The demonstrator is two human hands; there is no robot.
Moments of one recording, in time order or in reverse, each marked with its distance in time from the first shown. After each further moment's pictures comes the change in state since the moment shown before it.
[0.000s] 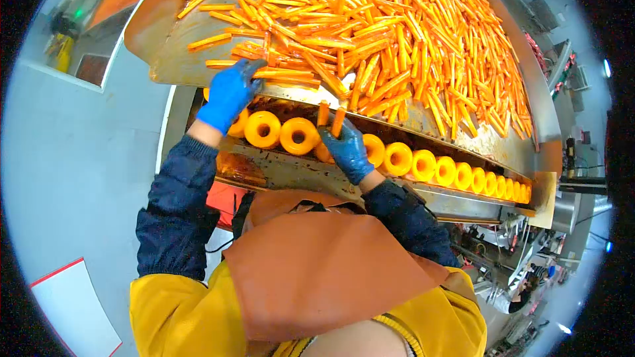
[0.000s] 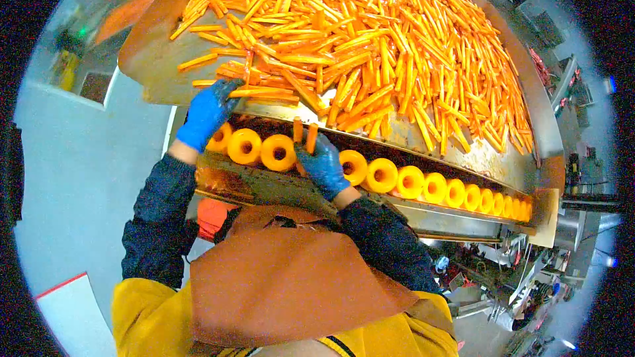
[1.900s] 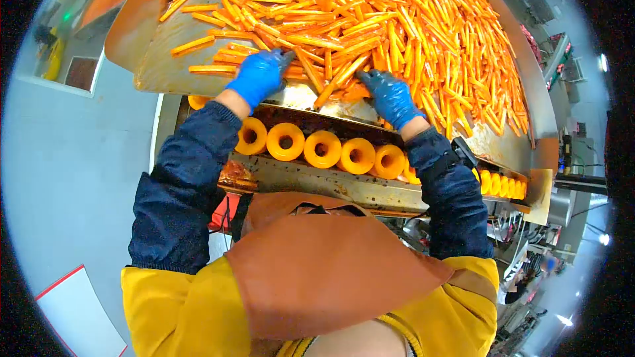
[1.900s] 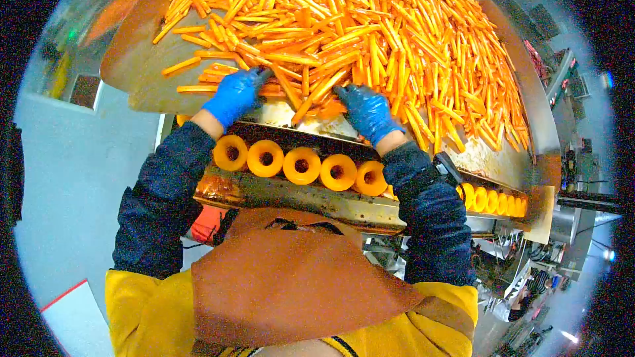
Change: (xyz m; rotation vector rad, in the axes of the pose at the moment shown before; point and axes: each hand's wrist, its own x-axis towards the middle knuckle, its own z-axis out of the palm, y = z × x) left_hand 0.076 0.037 0.054 0.055 -0.177 0.182; right_hand 0.113 0.010 -0.125 -1.080 -0.417 -0.257
